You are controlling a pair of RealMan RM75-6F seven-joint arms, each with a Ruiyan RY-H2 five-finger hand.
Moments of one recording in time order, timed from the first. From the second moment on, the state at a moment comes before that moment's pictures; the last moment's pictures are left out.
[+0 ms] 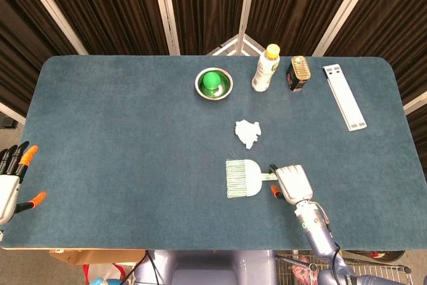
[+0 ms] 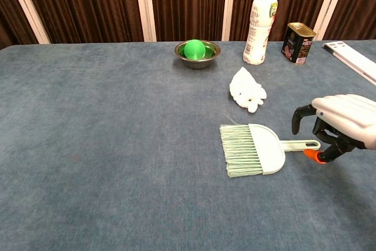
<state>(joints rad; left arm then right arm) -0.10 -1.12 -0.04 -1.58 1.52 1.50 0.10 0.41 -1.61 0.14 -1.49 -1.26 1.09 -0.49</state>
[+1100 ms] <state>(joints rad) -0.10 -1.12 -0.05 -1.58 1.51 1.50 0.08 0.46 -1.71 0.14 -1.36 -1.18 1.06 -0.47</state>
